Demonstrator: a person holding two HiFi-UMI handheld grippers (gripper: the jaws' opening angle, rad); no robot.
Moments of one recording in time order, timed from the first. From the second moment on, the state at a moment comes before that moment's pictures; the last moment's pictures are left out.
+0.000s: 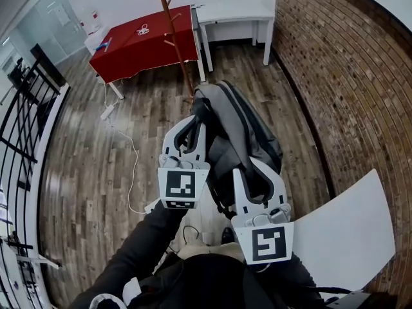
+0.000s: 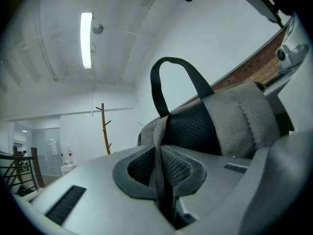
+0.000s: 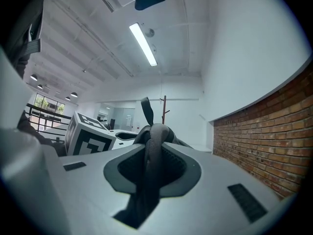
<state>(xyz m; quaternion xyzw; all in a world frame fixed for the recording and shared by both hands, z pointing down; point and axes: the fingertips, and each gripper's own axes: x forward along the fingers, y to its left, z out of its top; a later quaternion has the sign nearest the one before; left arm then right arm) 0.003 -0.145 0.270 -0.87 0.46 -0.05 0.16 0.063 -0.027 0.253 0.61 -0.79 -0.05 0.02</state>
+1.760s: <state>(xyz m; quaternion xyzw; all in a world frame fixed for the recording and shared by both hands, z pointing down) -0.070 -0.477 0.283 -0.90 0.43 -0.02 0.13 -0.023 -0.358 0.261 0.63 -0.77 -0.06 0.05</state>
